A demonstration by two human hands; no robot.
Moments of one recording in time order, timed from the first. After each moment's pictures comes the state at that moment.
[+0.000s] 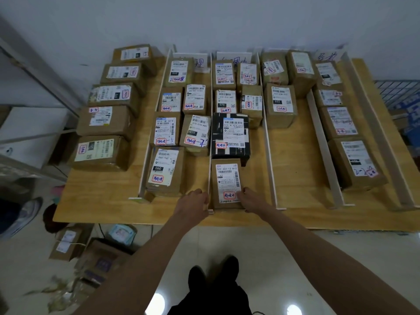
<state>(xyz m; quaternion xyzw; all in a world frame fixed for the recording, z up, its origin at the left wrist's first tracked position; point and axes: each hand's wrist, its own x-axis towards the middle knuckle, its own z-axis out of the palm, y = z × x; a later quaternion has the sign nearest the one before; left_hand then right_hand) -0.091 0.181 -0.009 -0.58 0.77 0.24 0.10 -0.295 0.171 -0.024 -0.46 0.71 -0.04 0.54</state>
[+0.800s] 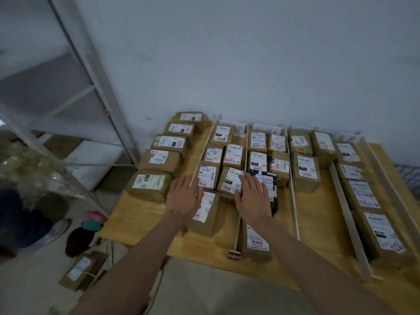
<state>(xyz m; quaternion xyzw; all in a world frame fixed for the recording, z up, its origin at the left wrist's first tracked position) 0.022 0.148 0.109 -0.69 0.72 0.01 -0.06 -0.198 0.132 0.104 -0.76 0.64 -0.12 0.07</state>
